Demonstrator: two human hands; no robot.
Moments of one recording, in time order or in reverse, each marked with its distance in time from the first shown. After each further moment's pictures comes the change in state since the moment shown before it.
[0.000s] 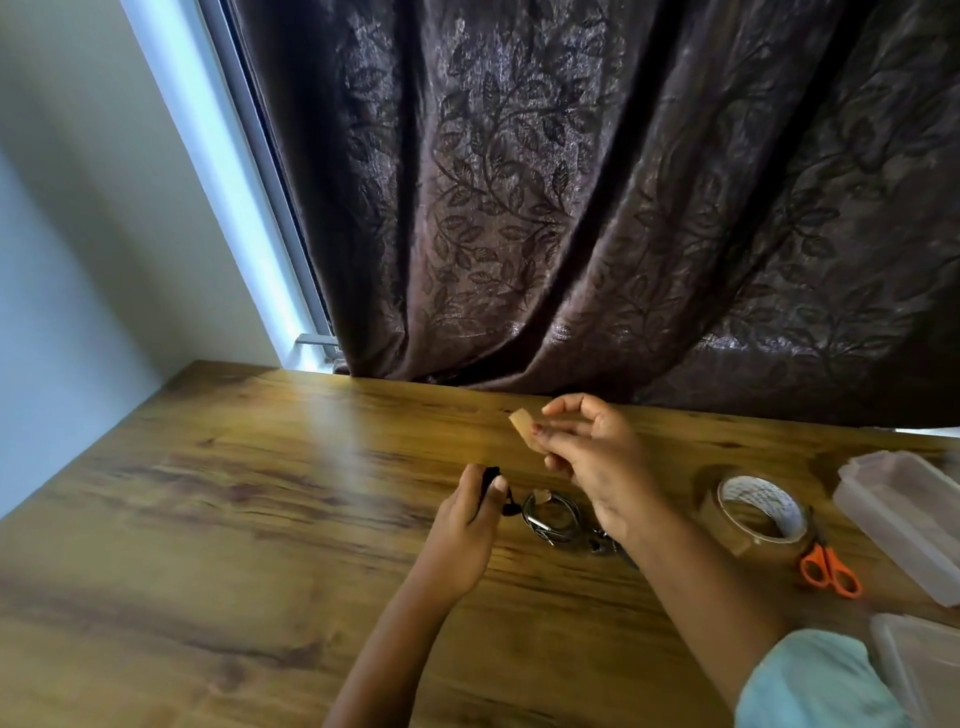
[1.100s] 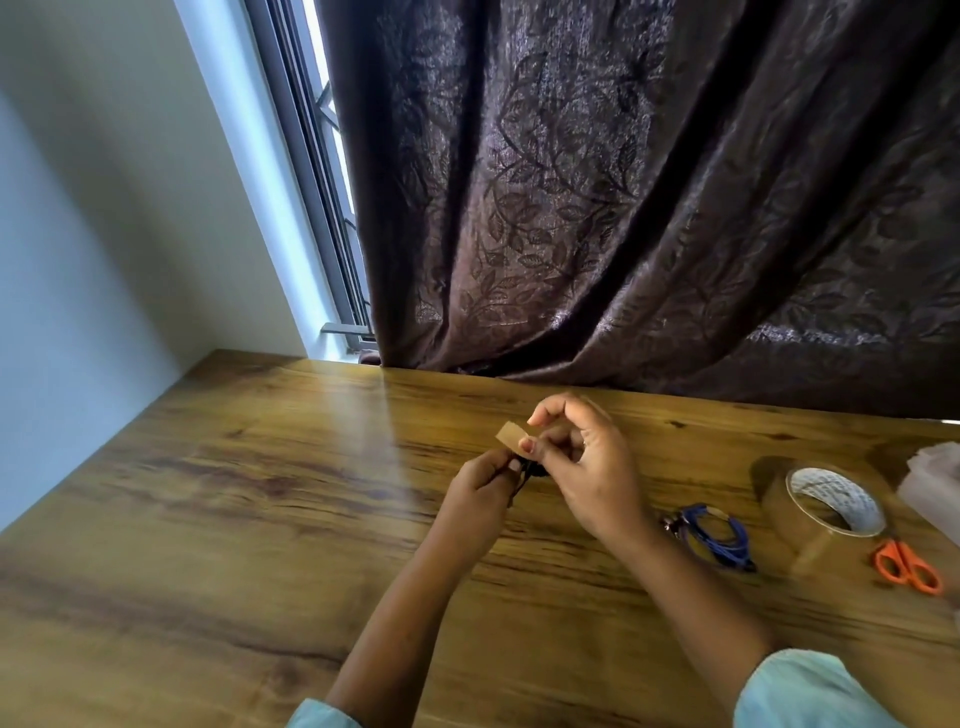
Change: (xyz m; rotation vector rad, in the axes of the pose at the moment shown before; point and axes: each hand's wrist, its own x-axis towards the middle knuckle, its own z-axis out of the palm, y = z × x) left_hand 0.010 -0.005 -0.054 -0.230 -0.051 -0.177; right_hand 0.002 0.046 0.064 -0.447 -0.001 -0.581
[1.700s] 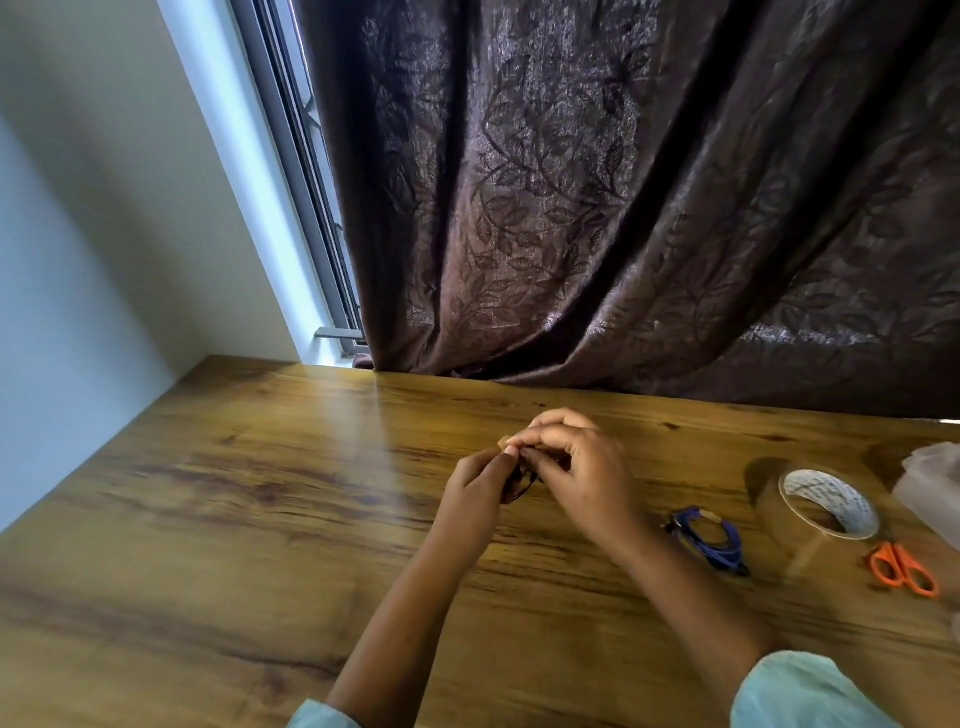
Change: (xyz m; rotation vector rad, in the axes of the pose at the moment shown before) left_hand 0.003 0.007 0.014 -0.167 0.083 -0.013; right_hand 0.003 0.008 -0.013 -0.229 -0.126 -0.072
